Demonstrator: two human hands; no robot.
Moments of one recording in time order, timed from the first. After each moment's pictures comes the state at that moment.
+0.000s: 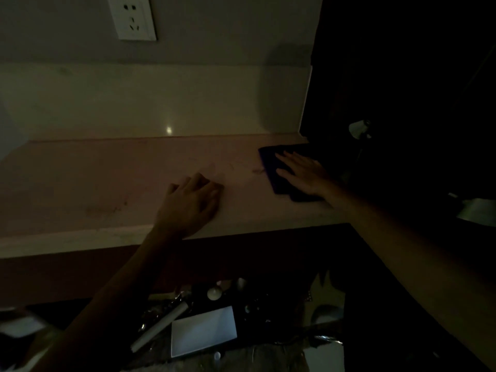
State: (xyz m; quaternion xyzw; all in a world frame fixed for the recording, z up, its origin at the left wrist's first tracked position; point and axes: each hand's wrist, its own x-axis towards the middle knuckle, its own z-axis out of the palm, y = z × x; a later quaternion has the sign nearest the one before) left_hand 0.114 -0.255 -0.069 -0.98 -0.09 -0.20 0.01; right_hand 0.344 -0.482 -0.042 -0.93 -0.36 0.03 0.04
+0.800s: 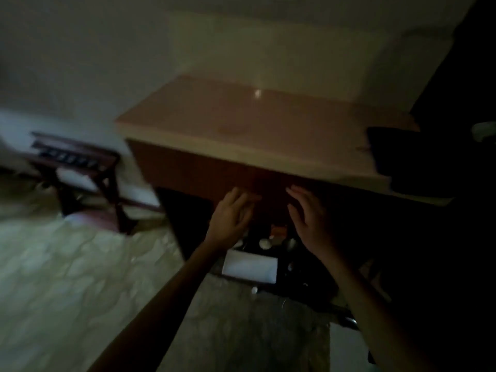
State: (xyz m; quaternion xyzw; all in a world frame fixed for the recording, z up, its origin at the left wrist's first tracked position) left_hand -0.090 -0.304 -0.161 -0.90 -0.19 -0.30 -0.27; right_hand 0.073 -0.459 -0.145 -0.76 -0.51 -0.05 0.40
